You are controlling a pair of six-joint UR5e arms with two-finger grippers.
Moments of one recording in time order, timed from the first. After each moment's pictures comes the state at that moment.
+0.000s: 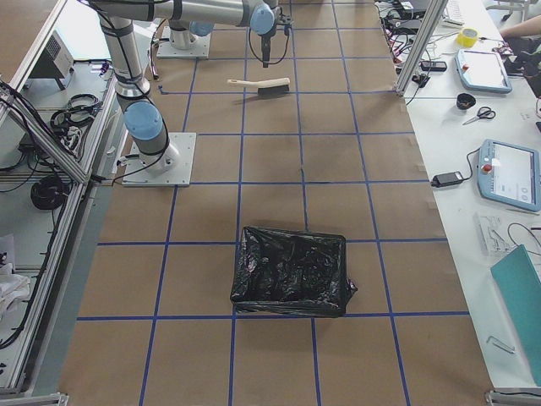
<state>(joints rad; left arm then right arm) -0.78 -2.09 -1.10 -0.95 1.47 2.01 2.01 -1.42 1.62 -1.73 -1.59 0.46</state>
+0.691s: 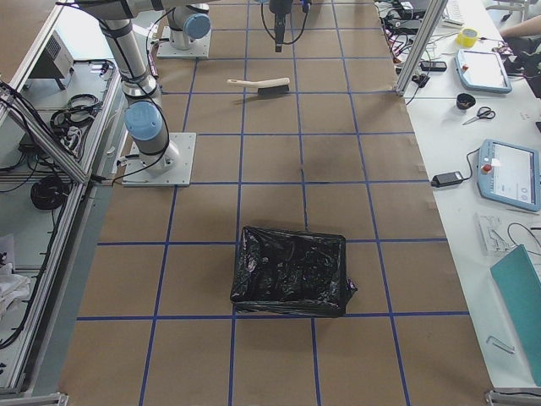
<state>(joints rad) -0.98 -2.03 -1.25 -0.98 1.47 1.40 1.69 -1.59 1.51 -1.48 -1.60 0.18</state>
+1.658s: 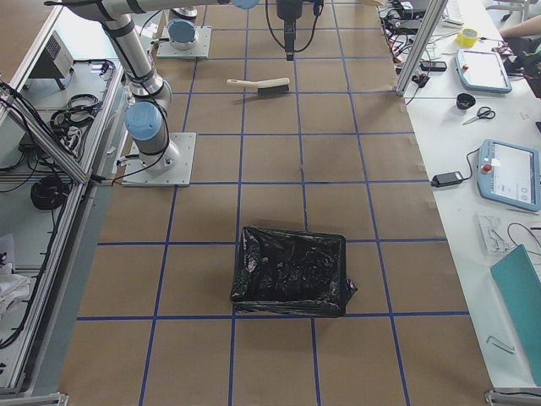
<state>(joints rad) -1.36 -2.00 -1.32 -1.07 1.69 0.69 1.58 -1.62 1.51 -1.54 -1.60 0.08</state>
